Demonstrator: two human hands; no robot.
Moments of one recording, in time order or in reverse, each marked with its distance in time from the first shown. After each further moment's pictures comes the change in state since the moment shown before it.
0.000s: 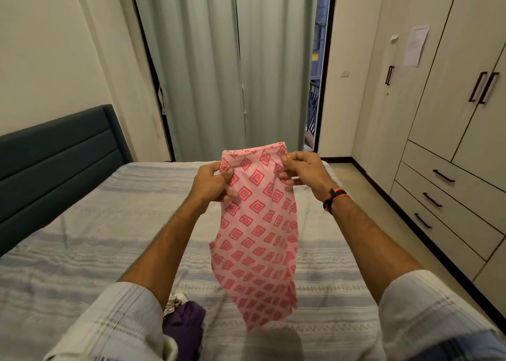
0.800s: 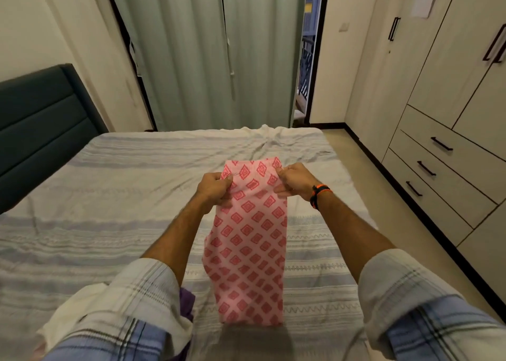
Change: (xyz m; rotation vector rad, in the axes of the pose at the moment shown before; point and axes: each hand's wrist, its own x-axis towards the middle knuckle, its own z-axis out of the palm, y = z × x) left_hand 0.099 -0.103 0.064 -0.001 -0.129 -0.324; right_hand 0.081 0.121 0.004 -0.142 -0.066 0.393
